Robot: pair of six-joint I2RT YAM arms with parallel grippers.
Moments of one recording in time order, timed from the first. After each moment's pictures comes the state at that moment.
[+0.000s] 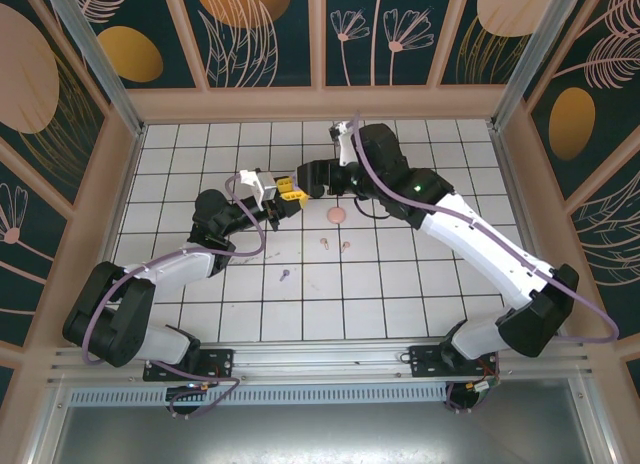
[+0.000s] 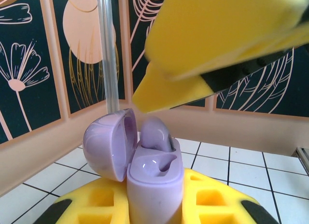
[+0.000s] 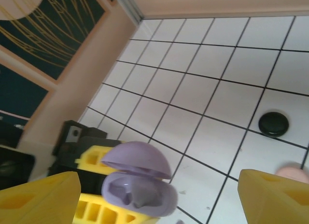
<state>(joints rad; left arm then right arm) -0.46 1.41 0.61 1.01 0.74 -0.14 0.77 1.41 1.46 -0.53 -0.14 0.48</state>
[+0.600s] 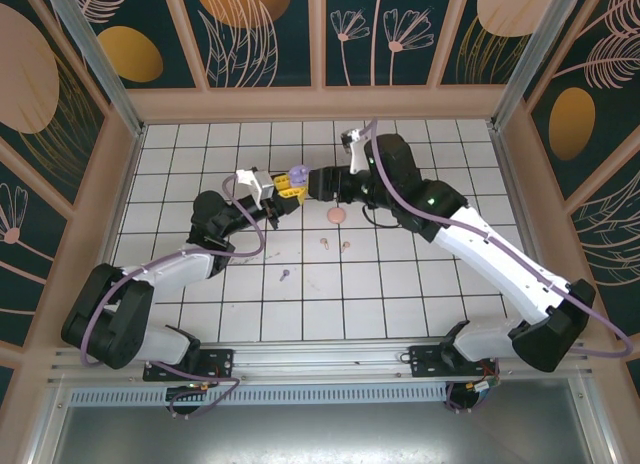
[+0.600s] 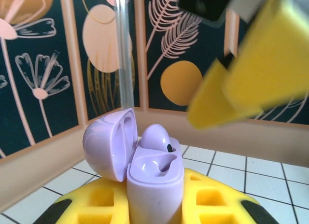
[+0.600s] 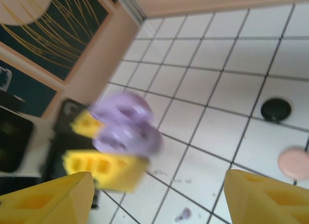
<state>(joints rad) -0.46 1.38 0.59 1.05 0.64 -0.13 0.78 1.29 1.29 -0.50 -0.13 0.54</state>
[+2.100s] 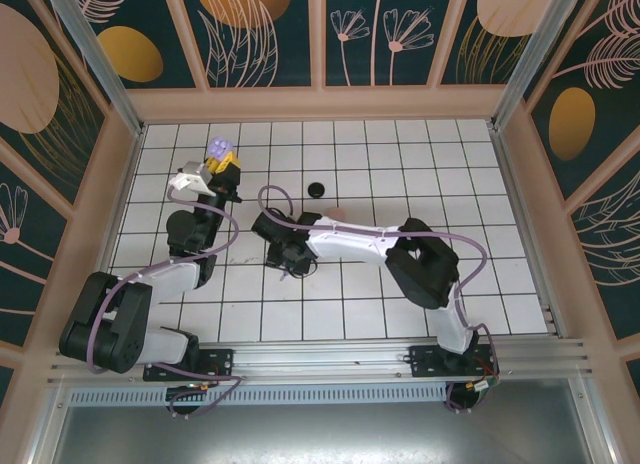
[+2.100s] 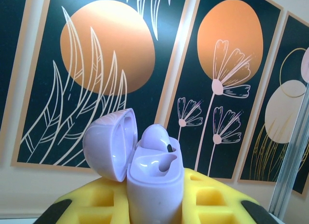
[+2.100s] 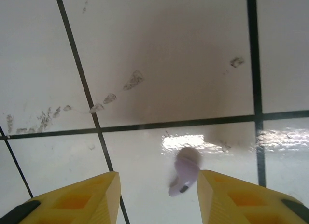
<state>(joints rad) -0.29 1.36 0.44 1.32 0.02 -0.29 1.08 2.08 1.58 -0.73 0.02 1.23</state>
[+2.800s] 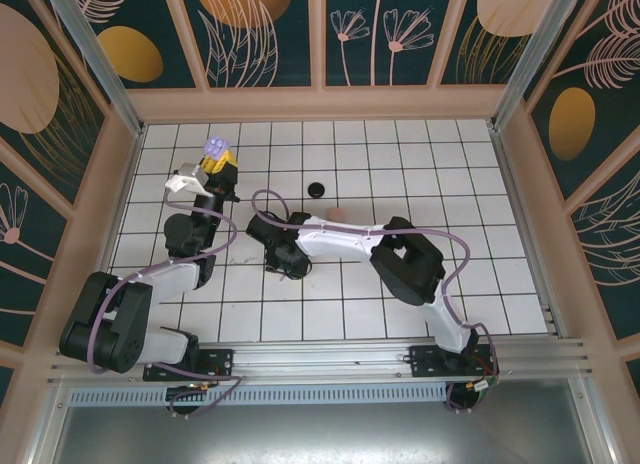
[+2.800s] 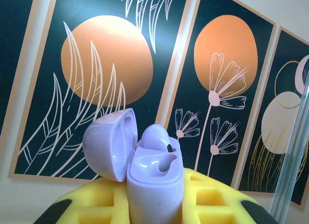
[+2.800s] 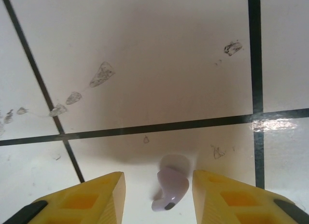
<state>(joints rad) -0.28 1.36 0.43 1.38 0.02 -0.30 1.09 2.15 1.62 -0.81 0.00 1.24</state>
